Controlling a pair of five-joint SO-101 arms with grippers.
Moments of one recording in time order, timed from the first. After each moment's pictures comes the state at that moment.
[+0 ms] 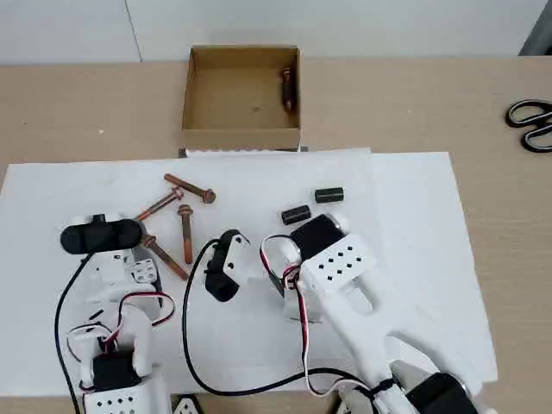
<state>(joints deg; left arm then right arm) -13.9 -103.5 96.5 51.8 3.2 -37.0 -21.8 32.4 89.3 45.1</state>
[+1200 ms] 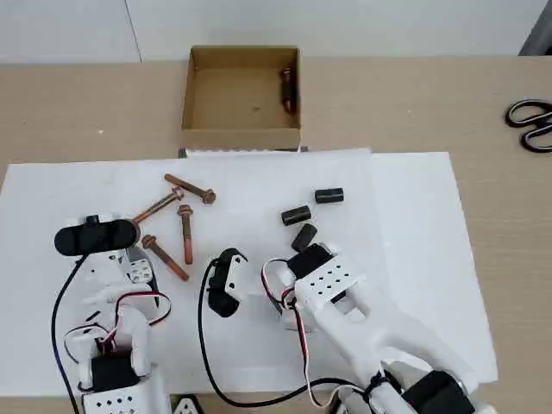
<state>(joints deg) -14.9 -103.5 96.5 51.8 3.4 -38.7 -18.7 48.7 68.2 45.2</state>
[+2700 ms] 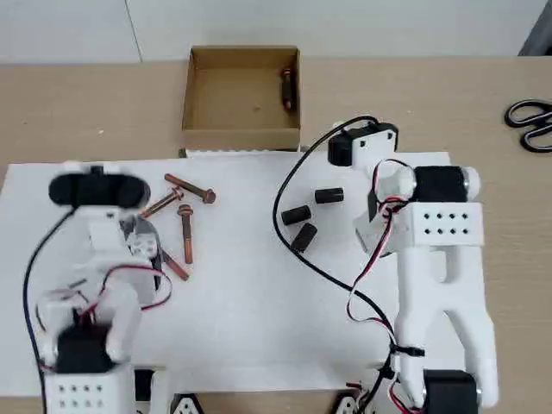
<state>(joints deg) -5.2 -67.0 50.4 69.1 3.2 -2.5 -19.7 11.7 96.7 21.1</state>
